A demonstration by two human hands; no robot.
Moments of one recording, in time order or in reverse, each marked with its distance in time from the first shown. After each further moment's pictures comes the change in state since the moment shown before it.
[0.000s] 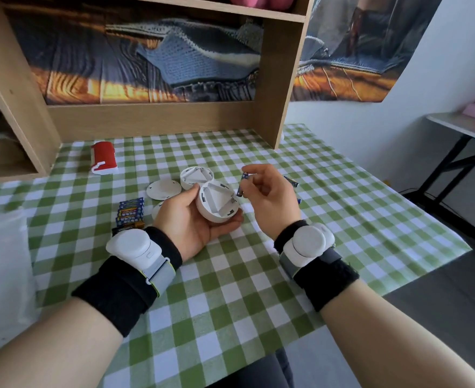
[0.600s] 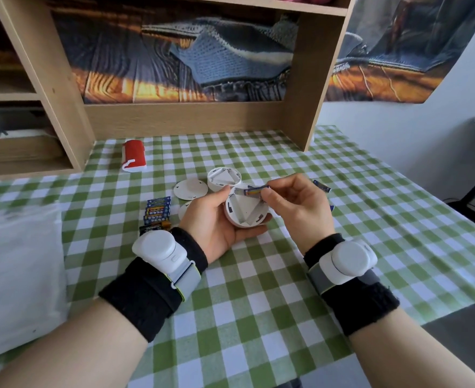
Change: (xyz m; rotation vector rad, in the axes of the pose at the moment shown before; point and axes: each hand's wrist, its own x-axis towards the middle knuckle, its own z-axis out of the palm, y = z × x) left_hand 0.004 0.001 -0.008 0.047 -0.067 0.004; right_hand -0.002 0.004 0.004 0.216 -0.039 0.017
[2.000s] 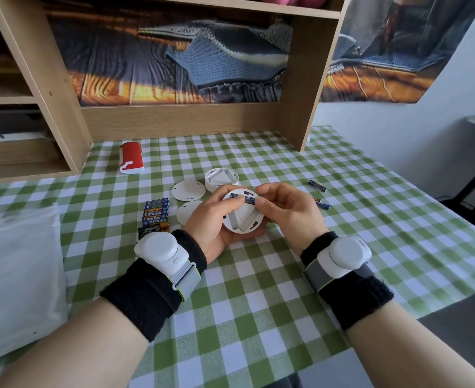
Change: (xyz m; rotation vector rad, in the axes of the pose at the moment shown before) left_hand -0.008 -0.001 0.010 0.158 0.059 0.102; right_hand 0.003 0.015 -0.001 0.103 -0.169 0.124
